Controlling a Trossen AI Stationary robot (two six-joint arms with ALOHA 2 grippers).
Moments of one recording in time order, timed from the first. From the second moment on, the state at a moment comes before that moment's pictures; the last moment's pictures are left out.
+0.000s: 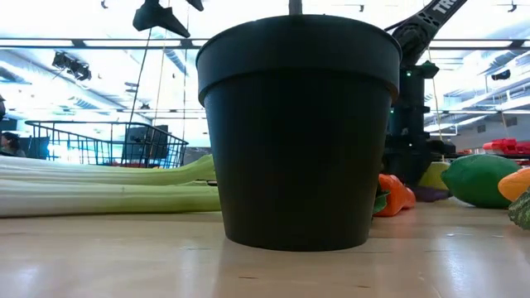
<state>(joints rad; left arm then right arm) 0.18 1.15 1.32 -0.89 -0.09 -0.58 -0.30 1.57 0.82 -0.70 -0.04 0.91</state>
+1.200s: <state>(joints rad) 0.29 1.18 1.33 -0.25 -0.21 -0.59 -0.28 1.15 0.82 0.30 0.00 0.63</state>
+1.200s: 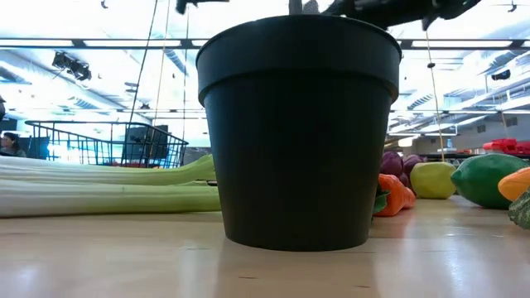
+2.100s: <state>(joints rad) 0.30 1.48 1.32 0.04 -0.01 -0.49 -0.28 1.29 0.82 0.55 -0.15 0.76</state>
